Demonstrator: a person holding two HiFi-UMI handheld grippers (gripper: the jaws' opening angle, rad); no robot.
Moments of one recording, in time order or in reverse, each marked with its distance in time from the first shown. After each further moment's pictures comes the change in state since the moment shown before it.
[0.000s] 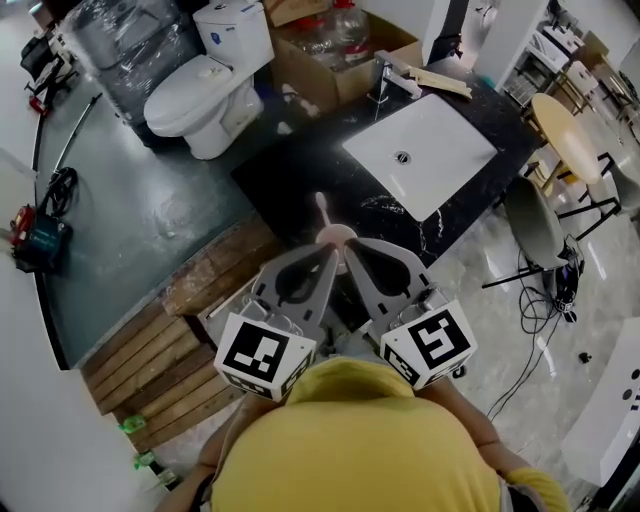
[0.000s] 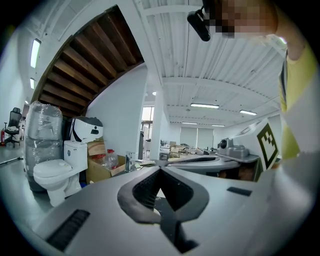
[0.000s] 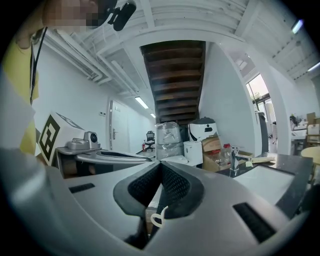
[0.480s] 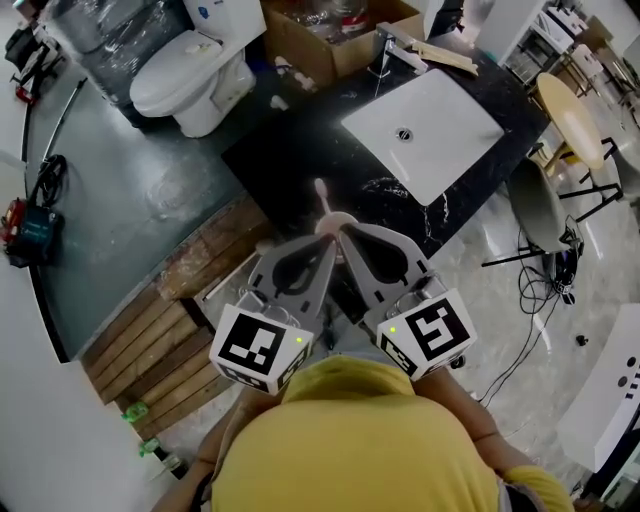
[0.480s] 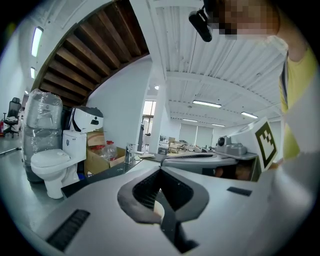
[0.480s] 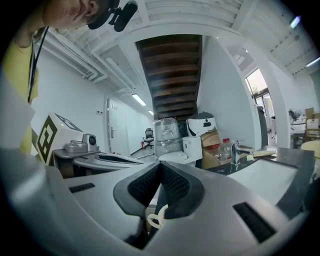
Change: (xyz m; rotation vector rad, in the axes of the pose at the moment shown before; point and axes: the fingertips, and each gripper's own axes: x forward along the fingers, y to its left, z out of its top) left arm 0.015 0.019 -0.027 -0.060 0.067 -0.026; right arm 0.027 -0.012 -0.019 0.038 0.037 -0.008
